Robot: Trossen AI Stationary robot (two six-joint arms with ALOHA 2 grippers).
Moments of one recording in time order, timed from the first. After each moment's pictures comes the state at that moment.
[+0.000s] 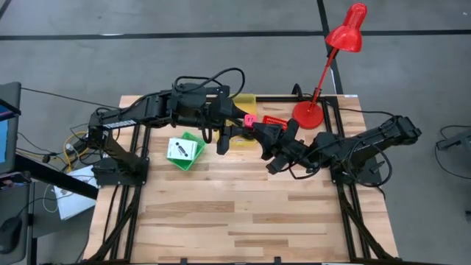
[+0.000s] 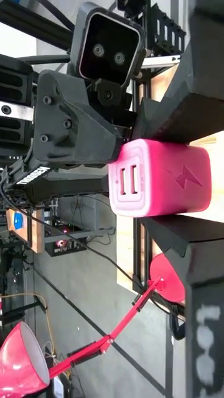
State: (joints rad) left arm 0.01 1.60 1.94 -0.58 0.00 0.02; right arm 0.31 1.33 1.12 0.54 0.71 -1.77
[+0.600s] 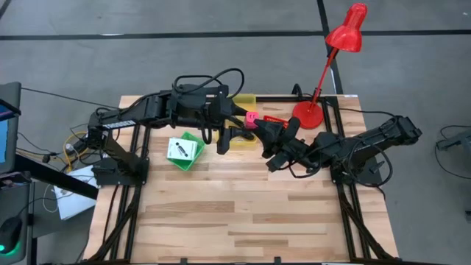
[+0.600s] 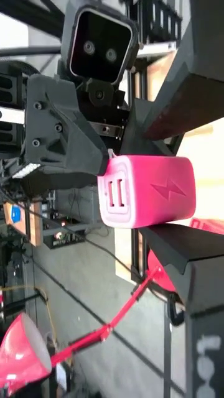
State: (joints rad) left arm -0.01 1.60 1.94 -0.59 -0.03 0.05; right arm 0.29 1.33 1.12 0.54 0.76 -1.76
